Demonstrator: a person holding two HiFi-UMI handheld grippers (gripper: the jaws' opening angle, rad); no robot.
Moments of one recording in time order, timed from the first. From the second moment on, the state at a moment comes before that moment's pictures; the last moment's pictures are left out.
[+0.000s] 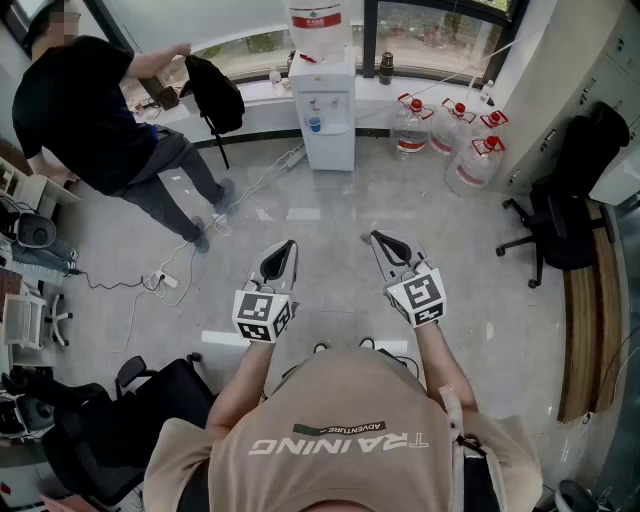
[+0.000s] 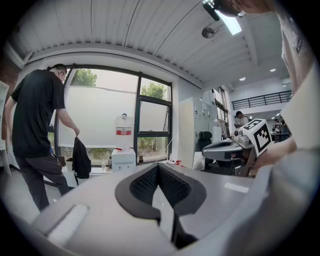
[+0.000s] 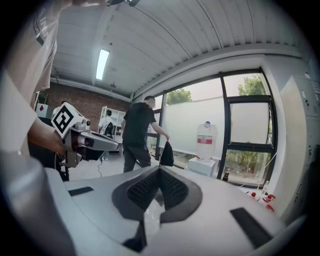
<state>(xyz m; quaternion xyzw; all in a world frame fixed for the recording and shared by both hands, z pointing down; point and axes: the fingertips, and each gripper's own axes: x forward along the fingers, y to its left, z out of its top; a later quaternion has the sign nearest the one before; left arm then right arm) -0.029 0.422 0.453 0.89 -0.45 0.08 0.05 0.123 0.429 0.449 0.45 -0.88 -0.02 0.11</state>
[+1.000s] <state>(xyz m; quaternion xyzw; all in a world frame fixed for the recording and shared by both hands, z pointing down) 0.016 0.409 0.458 0.88 -0.46 0.08 0.05 0.167 0.414 0.462 0.44 -0.89 0.00 0.11</state>
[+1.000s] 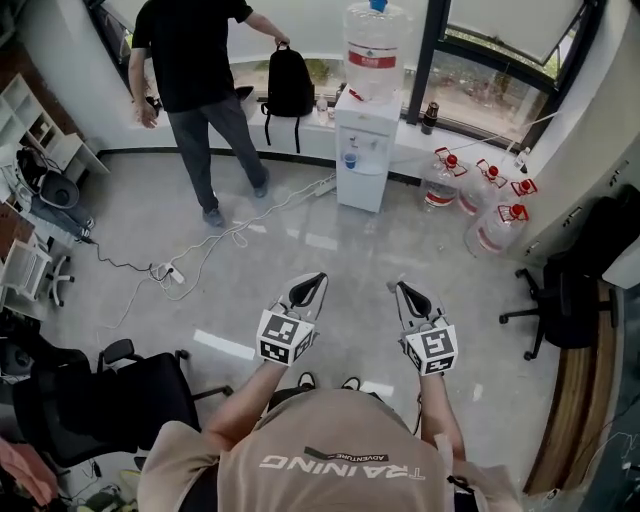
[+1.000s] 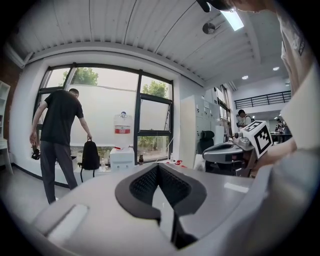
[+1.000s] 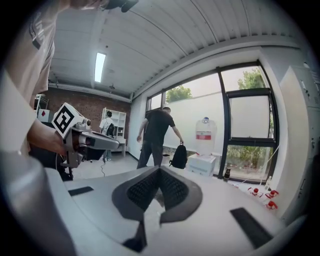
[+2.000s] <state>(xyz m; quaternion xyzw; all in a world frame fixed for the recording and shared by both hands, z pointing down) -0.043 0.312 0.461 0.87 -0.48 0.08 0.06 0.123 0.317 0.458 0.45 -0.89 0.00 0.11</state>
